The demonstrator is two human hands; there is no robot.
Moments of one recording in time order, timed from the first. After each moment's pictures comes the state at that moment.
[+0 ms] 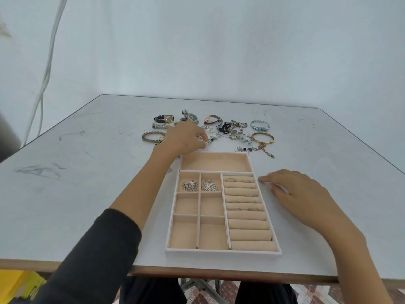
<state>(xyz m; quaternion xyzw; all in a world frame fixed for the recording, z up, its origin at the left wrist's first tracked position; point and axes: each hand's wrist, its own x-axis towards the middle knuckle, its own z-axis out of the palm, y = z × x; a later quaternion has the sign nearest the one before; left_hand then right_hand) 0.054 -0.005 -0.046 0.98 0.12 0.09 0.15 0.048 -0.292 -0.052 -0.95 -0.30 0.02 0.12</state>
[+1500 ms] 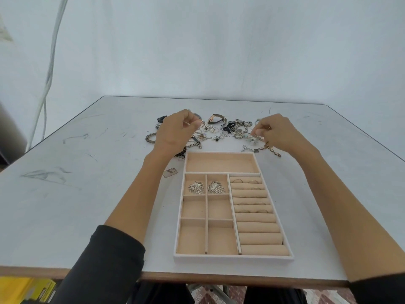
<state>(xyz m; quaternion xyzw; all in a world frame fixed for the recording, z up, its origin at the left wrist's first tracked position) 0.037 0.010 -0.049 0.87 0.13 0.29 0.36 0.162 -0.210 -0.024 -0.90 -0.31 0.01 0.32</state>
